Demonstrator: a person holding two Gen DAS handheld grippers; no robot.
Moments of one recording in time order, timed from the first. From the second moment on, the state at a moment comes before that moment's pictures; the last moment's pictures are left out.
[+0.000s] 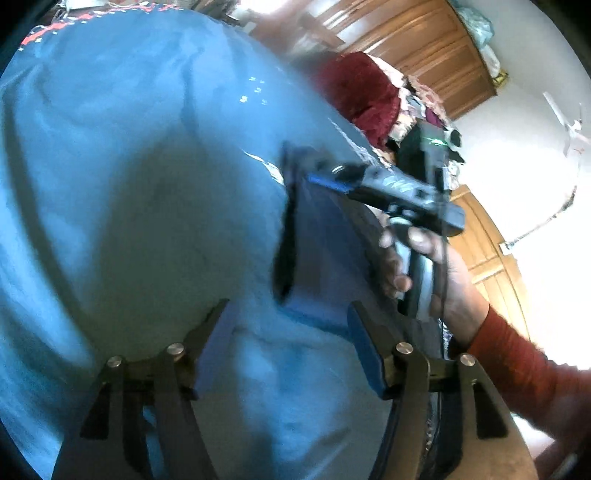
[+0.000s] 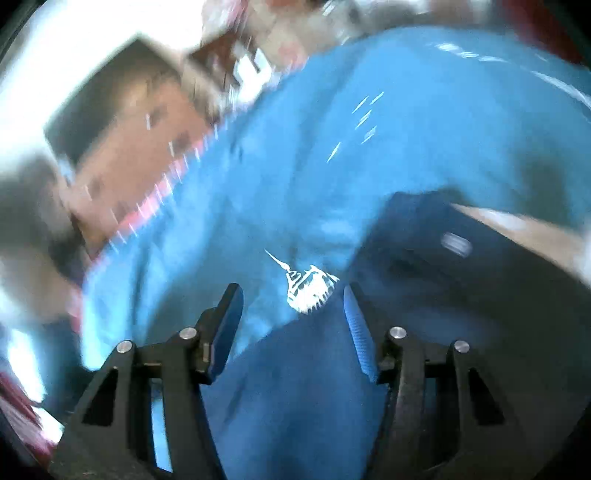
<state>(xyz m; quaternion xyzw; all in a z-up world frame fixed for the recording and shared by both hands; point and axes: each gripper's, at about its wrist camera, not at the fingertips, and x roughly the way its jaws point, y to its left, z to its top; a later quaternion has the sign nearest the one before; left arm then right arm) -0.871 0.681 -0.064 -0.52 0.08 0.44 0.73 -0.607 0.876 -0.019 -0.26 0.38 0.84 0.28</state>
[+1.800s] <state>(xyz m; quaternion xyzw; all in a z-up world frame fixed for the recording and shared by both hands) -0.752 0.743 -0.073 -0.47 0.02 0.58 0.66 -0.271 0.631 -0.041 -0.17 0.42 0.73 0.51</state>
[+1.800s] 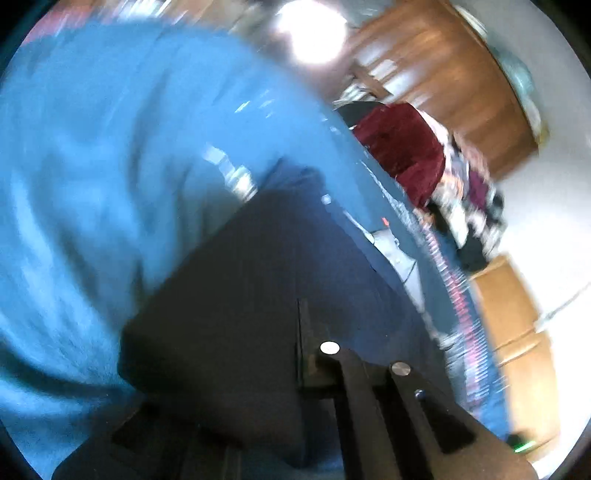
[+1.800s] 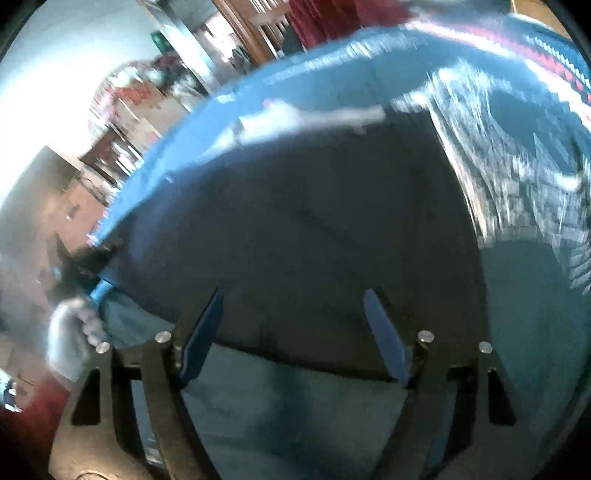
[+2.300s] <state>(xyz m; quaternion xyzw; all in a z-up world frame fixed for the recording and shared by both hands) -0.589 0.729 0.002 -0.19 0.22 0.59 0.76 -0.506 0.882 0.013 -0.30 0.45 0.80 0.25</state>
